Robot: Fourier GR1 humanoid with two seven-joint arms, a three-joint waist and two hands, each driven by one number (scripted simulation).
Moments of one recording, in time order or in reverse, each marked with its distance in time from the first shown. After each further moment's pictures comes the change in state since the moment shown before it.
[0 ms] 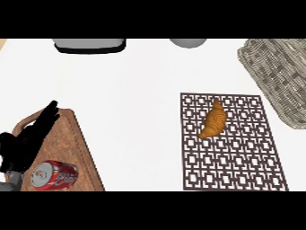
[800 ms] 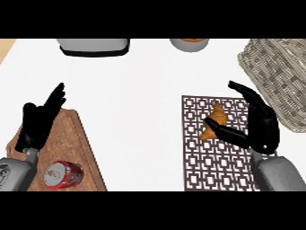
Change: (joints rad) left arm -0.155 -0.062 -0.009 0.014 -0.095 0.136 0.184; right arm 0.044 0.313 0.206 -0.008 0.342 -0.076 -0.511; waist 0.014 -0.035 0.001
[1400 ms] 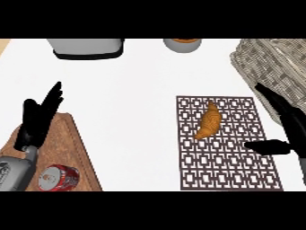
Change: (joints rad) left arm -0.012 0.000 0.011 0.010 -0.015 0.023 0.031; right arm 0.055 -0.417 0.129 -0.065 0.401 0.005 0.590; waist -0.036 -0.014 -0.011
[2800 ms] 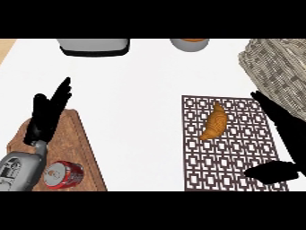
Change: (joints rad) left arm -0.029 -0.109 0.074 -0.021 -0.118 -0.072 0.052; right arm 0.083 0.054 -0.051 -0.505 0.136 0.406 0.646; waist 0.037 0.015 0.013
